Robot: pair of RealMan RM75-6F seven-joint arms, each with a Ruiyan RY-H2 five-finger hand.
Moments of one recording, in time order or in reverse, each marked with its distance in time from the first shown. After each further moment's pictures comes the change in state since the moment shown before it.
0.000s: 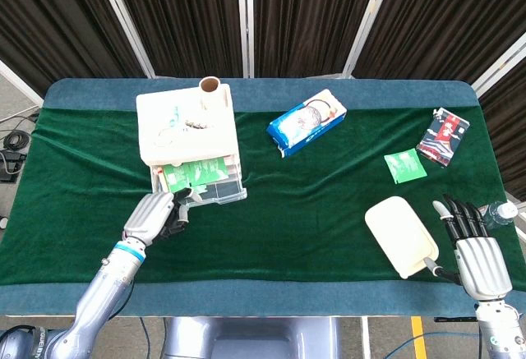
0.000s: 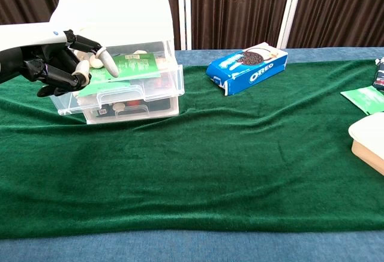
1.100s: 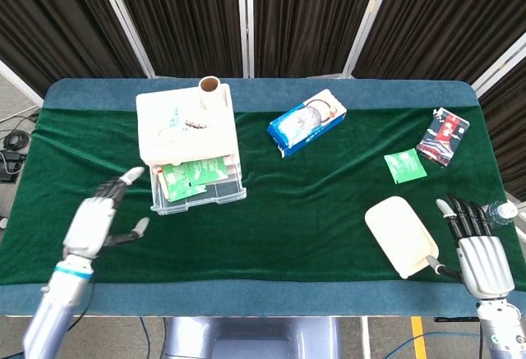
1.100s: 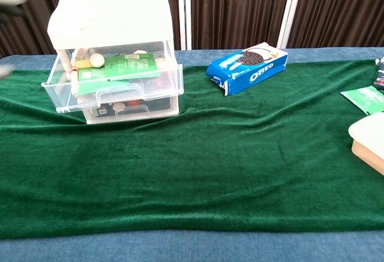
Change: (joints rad) left arm 0.280 0.115 0.141 0.105 0.474 0.256 -0.206; right arm -0.001 -0.006 0.011 0.005 0.016 0.003 -0.025
